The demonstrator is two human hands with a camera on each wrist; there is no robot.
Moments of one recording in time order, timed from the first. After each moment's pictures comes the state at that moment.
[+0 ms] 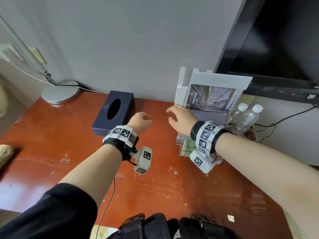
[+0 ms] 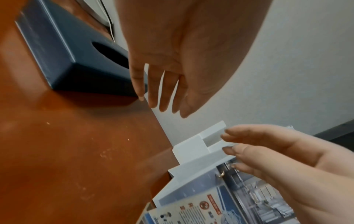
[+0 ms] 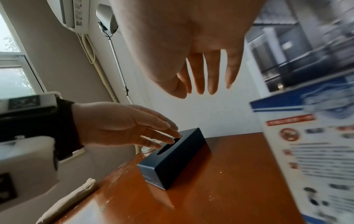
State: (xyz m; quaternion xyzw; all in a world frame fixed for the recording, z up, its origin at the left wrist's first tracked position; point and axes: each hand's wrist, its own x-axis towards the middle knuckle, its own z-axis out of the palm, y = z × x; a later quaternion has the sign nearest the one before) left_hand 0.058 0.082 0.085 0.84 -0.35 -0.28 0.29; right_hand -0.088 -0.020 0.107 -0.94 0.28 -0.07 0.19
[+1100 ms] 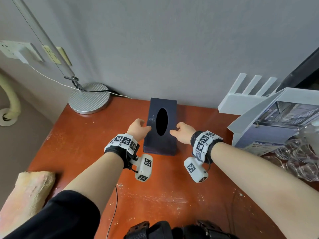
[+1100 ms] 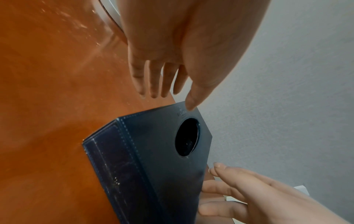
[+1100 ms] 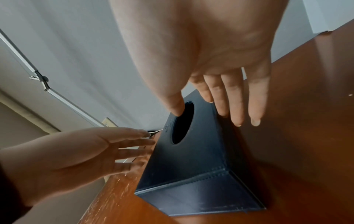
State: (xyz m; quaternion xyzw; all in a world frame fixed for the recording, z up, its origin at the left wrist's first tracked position) left_hand 0.307 0.150 0.030 0.85 -0.27 -0.34 0.30; right_hand 0.151 0.040 0.038 -0.80 0.48 0.12 0.34
